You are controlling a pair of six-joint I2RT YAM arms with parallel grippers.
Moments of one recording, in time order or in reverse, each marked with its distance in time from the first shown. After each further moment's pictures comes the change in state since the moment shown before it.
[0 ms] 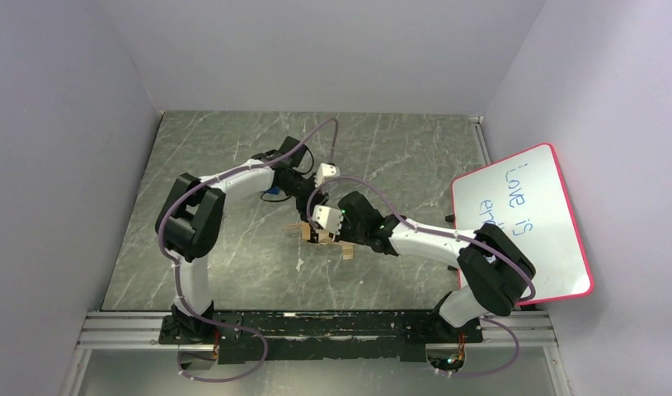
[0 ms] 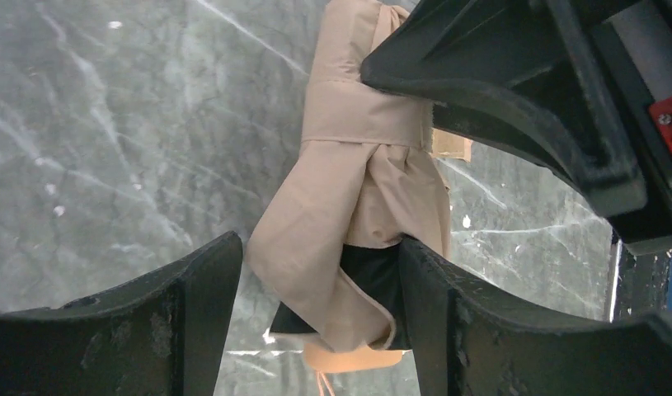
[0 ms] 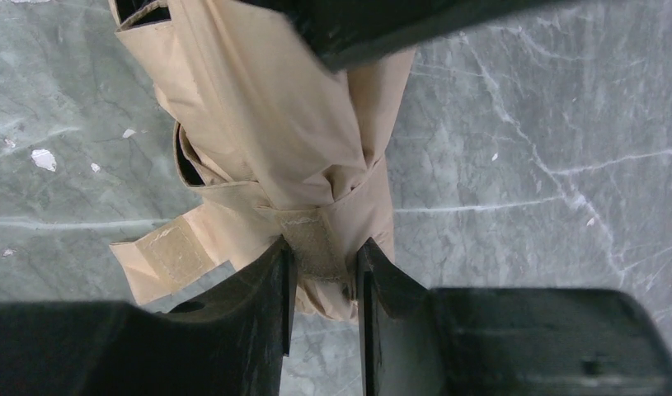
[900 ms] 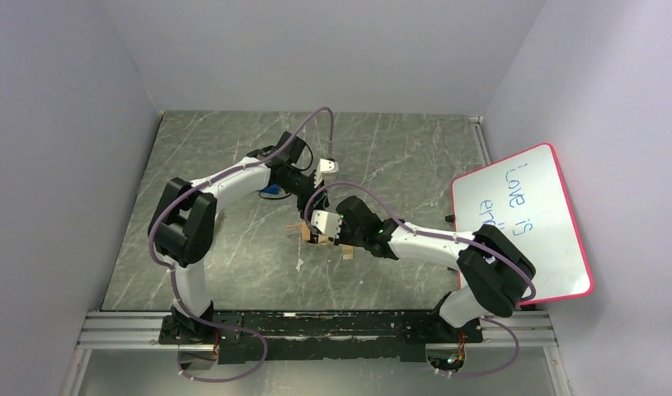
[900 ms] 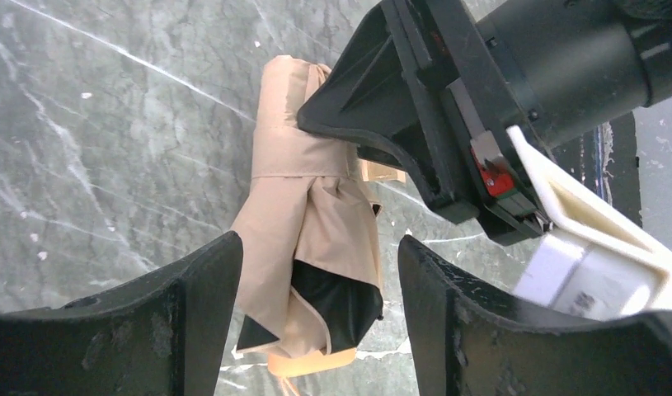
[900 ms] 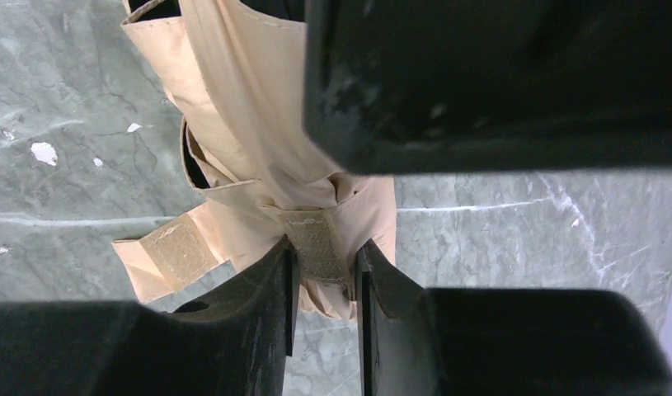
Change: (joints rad) left arm -0.018 -0.051 0.028 -0.074 0.133 0.027; right arm 0.024 -0.006 -0.027 0.028 0.041 -0.021
